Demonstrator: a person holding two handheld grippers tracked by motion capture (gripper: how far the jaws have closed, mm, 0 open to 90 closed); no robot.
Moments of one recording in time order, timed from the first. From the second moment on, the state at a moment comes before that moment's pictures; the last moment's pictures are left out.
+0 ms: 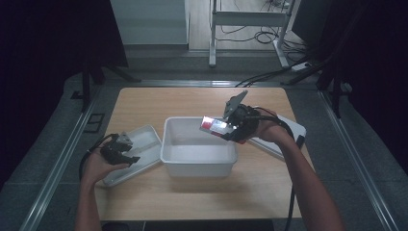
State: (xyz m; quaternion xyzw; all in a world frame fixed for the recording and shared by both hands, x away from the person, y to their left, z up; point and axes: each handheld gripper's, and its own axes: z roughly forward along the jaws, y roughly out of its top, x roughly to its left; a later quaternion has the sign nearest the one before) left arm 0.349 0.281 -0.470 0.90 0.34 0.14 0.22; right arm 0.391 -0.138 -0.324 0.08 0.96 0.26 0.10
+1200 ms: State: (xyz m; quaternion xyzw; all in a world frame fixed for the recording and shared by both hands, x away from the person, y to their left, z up) left arm 0.350 0.281 -0.473 0.90 0.34 0.13 0.22; right arm 0.406 -0.095 -0.341 0.03 0.97 0.22 0.07
